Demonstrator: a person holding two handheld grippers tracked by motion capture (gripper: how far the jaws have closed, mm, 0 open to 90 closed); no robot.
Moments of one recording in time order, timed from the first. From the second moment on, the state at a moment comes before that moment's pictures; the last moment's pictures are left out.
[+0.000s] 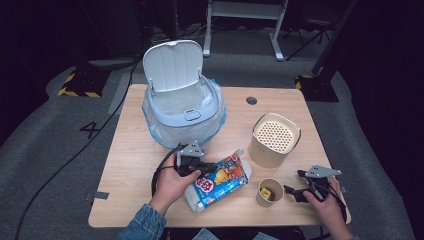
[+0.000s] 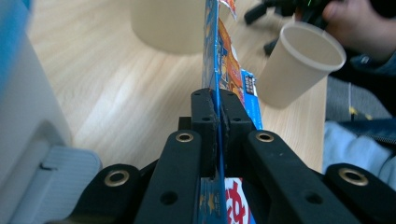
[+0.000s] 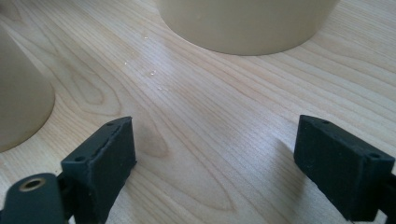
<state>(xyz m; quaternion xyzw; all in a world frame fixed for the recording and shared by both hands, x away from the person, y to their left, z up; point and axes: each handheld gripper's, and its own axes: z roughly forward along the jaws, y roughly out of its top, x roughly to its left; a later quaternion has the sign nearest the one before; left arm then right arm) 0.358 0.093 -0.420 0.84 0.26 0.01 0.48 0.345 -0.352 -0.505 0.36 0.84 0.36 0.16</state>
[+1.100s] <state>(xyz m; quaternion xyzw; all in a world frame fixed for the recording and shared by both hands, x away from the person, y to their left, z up) 0.363 0.121 -0.308 0.75 0.23 0.12 0.61 0.345 -0.352 -0.505 0.36 0.84 0.36 0.16</state>
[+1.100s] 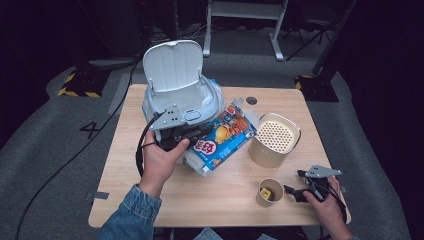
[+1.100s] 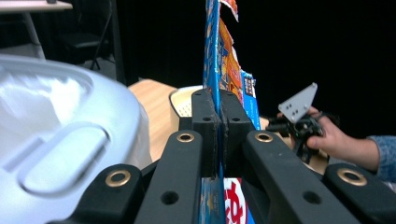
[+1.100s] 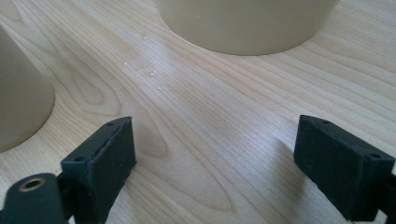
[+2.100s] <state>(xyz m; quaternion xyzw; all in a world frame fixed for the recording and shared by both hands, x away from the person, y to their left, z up) 0.374 0.137 -0.225 0.71 0.23 0.23 0.63 0.345 -0.352 -0.505 0.36 0.84 0.36 0.16</state>
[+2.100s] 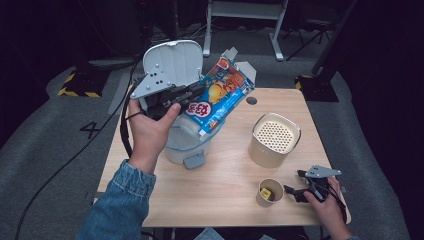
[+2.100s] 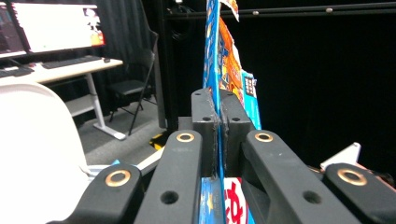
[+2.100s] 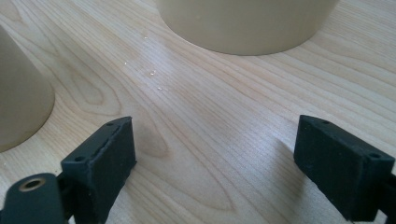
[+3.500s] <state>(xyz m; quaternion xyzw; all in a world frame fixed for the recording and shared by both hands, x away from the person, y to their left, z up) 0.459 0.162 -0.235 0.64 0.33 0.28 0.64 0.345 -0.351 -0.505 0.37 0.84 0.36 0.17</state>
